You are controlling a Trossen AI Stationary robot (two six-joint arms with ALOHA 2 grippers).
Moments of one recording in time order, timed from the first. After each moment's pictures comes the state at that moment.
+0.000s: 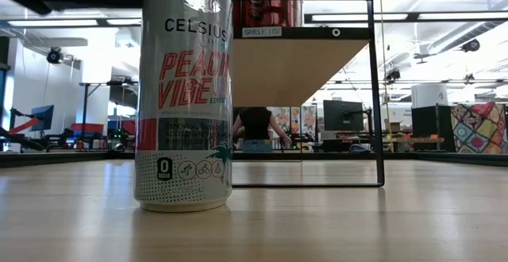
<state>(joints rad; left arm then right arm) -0.89 1.85 1.05 0.07 -1.21 -0.60 0.75 1.61 1.40 -0.47 0.34 0.65</state>
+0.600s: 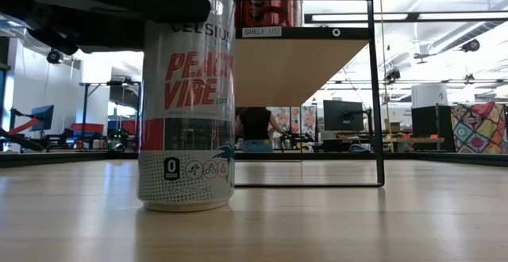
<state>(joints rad) -0.82 1.94 1.05 0.19 -1.15 -0.63 0.75 1.61 1.40 -0.47 0.34 0.62</state>
